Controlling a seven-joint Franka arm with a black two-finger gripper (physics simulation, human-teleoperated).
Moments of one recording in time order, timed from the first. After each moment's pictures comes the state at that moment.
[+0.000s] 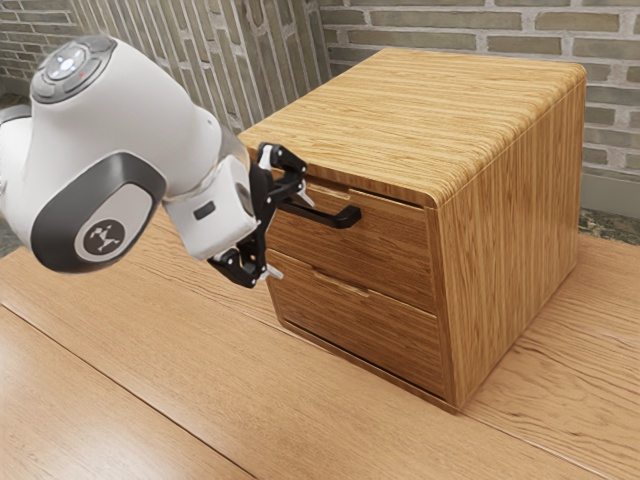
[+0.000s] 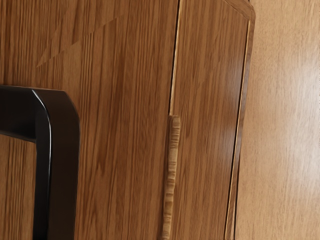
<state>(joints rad) -0.25 -0.34 0.10 -2.03 0.22 2.24 1.28</state>
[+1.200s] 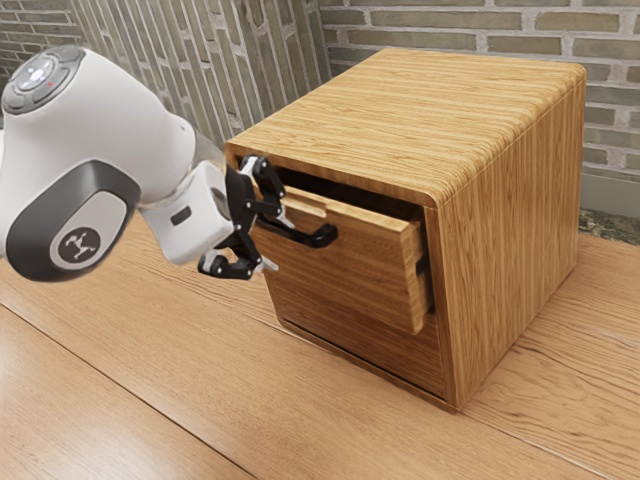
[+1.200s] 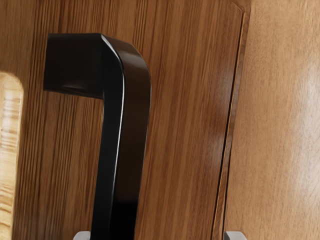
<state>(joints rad) -0.25 -0.40 0.13 -2.09 0.21 2.26 1.28</state>
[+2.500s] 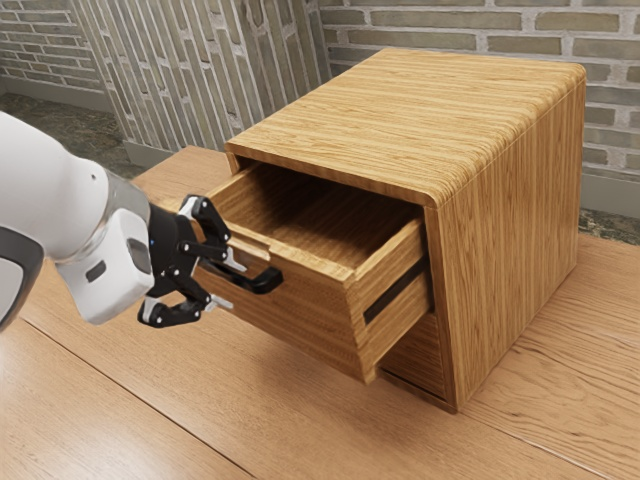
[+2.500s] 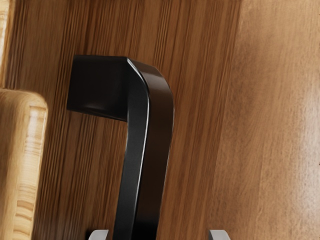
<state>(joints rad) -0.25 -0.67 0.11 -2.32 0.20 2.24 1.24</state>
